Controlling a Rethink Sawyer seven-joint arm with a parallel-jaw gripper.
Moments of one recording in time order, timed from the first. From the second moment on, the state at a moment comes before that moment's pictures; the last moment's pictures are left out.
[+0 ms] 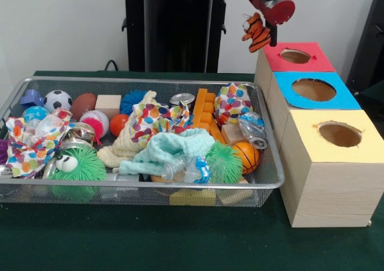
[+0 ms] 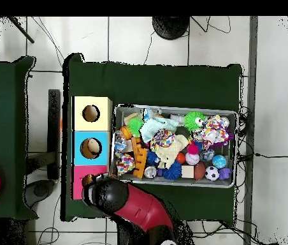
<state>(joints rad) -0.07 -0.85 -0.02 2.19 0.45 0.49 2.53</state>
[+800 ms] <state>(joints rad) -0.04 -0.85 0.04 2.19 0.59 0.49 2.53</state>
